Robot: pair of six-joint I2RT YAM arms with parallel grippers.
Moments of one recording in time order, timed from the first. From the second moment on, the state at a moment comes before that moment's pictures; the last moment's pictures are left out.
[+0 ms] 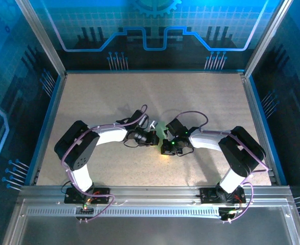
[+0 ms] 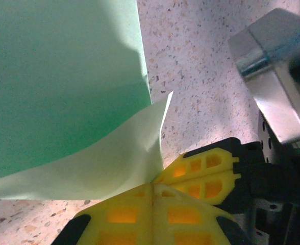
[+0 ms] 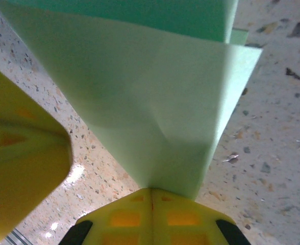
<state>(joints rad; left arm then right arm) -0.61 1.78 0.93 -0.16 0.60 -0.63 0.68 1.66 0.78 -0.32 -0.38 0.70</state>
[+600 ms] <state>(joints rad) -0.62 1.85 0.93 -0.15 0.53 -0.61 0.68 1.68 0.81 -0.36 -0.38 0.68</state>
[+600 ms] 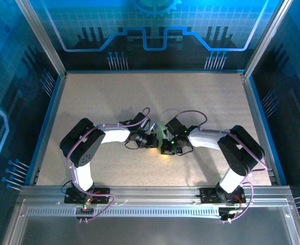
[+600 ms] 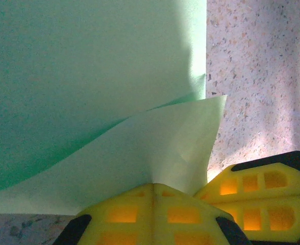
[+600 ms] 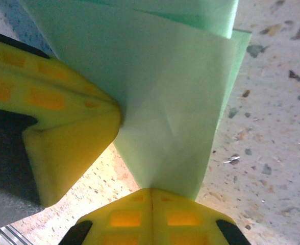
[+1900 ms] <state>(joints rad) -0.38 1.84 0.92 -0.09 0.47 -0.55 0.68 1.68 0.82 -0.37 -0.38 0.67</state>
